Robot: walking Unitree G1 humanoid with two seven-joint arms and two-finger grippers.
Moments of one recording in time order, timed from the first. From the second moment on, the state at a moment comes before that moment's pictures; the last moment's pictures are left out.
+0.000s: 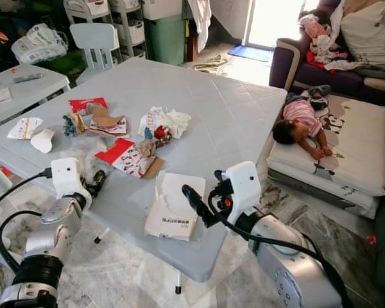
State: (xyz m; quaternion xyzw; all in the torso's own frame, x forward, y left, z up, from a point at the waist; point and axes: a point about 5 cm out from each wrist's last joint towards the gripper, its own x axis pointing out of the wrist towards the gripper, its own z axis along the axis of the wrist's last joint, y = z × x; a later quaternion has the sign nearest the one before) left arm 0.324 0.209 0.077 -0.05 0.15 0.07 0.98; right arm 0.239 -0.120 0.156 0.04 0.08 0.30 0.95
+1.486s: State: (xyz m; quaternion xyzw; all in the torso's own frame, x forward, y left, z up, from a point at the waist) left arm 0.241 0.198 0.099 0.00 0.03 0.04 1.00; right arm 0.248 -0.126 0.125 -0.03 0.13 0.28 0.95
